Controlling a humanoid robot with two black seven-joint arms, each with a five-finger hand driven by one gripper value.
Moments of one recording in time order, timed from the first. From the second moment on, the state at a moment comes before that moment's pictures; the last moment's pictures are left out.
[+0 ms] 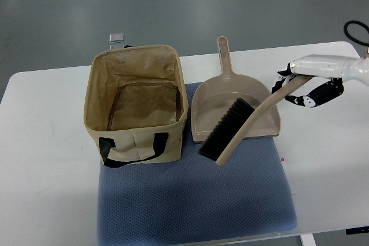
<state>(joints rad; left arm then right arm) 0.02 0.00 -0.15 -0.21 -0.07 -0.02 0.11 1.20 -1.13 0.05 1.56 -1.25 0.17 0.40</state>
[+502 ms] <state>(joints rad) 0.02 0.00 -0.15 -0.22 -0.07 -0.03 0.11 1.29 -0.96 0.38 1.46 -1.13 0.34 0.25</state>
